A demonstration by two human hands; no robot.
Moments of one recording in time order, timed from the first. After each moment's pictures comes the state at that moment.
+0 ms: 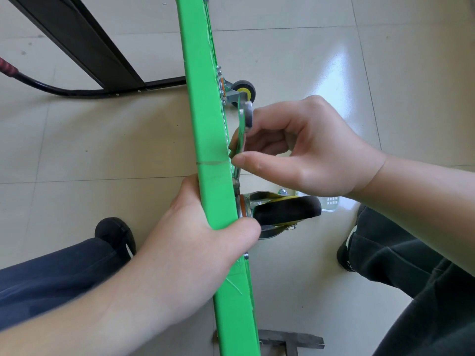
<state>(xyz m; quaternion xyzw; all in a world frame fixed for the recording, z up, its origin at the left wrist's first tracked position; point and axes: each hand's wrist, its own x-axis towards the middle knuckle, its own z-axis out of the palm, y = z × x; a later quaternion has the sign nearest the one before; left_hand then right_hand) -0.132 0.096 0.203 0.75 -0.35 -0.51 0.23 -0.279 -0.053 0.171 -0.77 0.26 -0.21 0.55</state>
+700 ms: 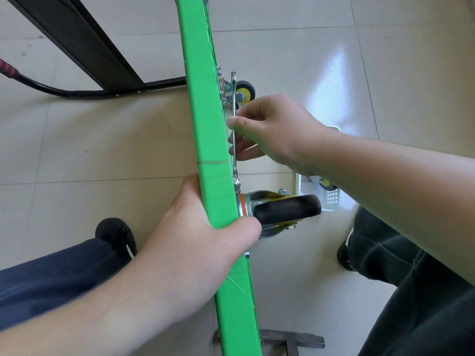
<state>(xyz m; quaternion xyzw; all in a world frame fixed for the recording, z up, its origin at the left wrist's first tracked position) -0.134 0.098 0.196 0.74 -0.37 -0.50 0.24 -0.242 -0.079 0.137 -0.62 0.46 -0.14 0.62</state>
